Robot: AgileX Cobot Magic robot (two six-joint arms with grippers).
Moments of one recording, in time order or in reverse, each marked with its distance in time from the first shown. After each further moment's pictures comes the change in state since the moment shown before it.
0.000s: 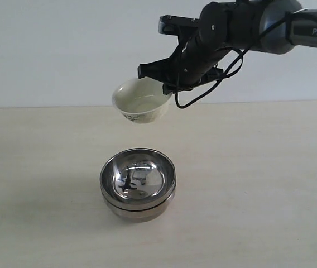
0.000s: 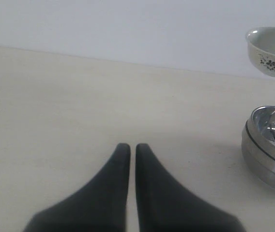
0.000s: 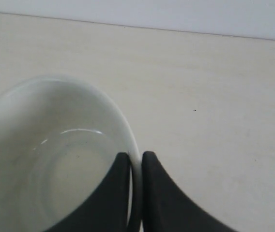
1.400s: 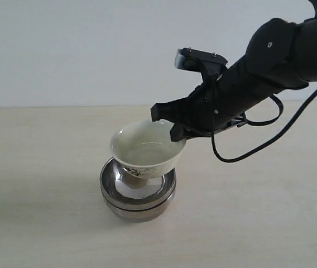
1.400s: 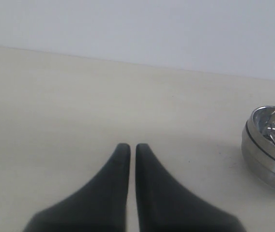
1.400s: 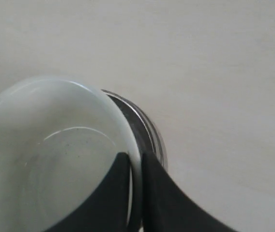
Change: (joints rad) left arm 0.000 0.000 0.000 0.000 0.000 0.000; right arm 0.010 -0.338 0.584 0.436 -0.093 -0.388
